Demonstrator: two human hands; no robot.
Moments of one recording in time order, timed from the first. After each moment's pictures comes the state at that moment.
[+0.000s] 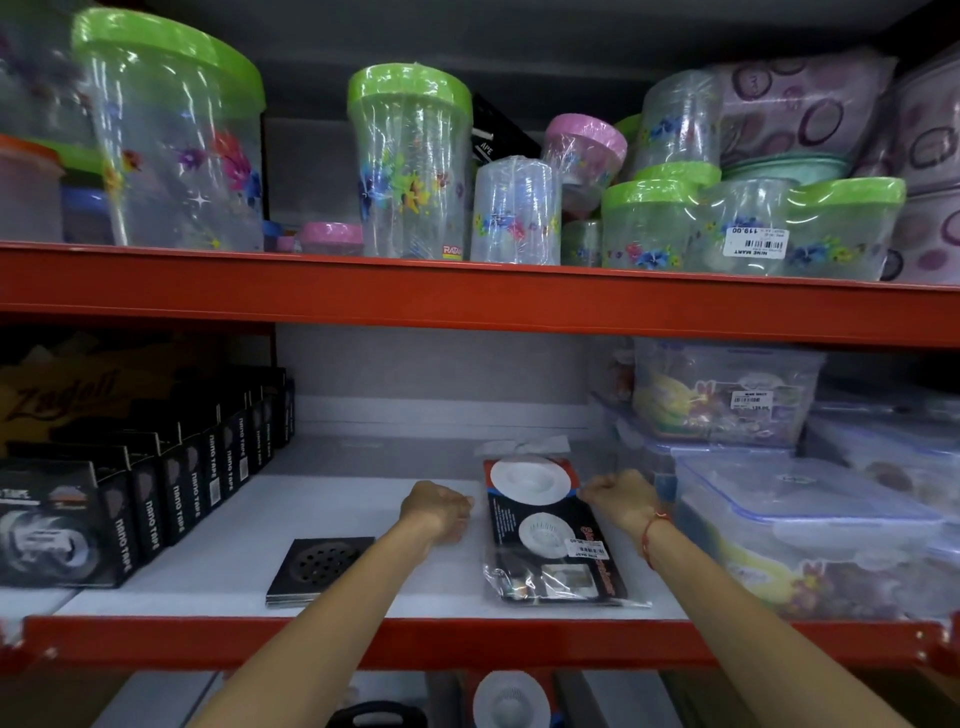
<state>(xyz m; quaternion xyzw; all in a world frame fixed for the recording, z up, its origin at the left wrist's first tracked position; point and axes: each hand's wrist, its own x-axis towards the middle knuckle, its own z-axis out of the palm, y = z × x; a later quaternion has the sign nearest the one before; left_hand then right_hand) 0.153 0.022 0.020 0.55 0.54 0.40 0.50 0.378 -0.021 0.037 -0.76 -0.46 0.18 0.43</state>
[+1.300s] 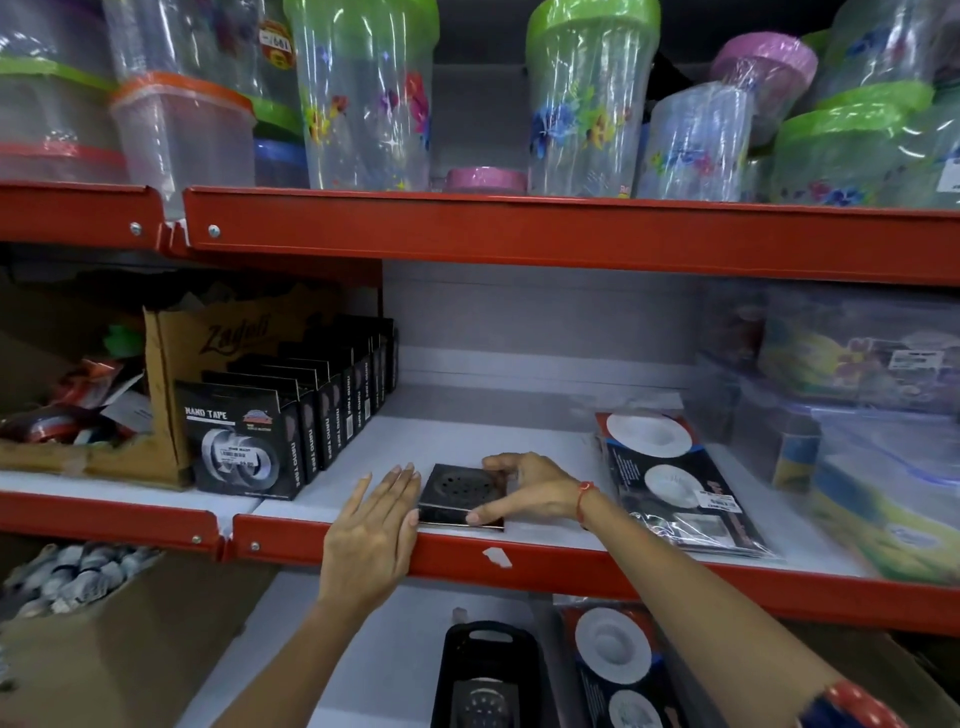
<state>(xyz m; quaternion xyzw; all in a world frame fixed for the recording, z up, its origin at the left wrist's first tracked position) -0.058 -0.040 -0.073 0.75 0.49 0.38 -0.22 0.167 0.002 -0.003 -0.58 -0.75 0.27 0.18</state>
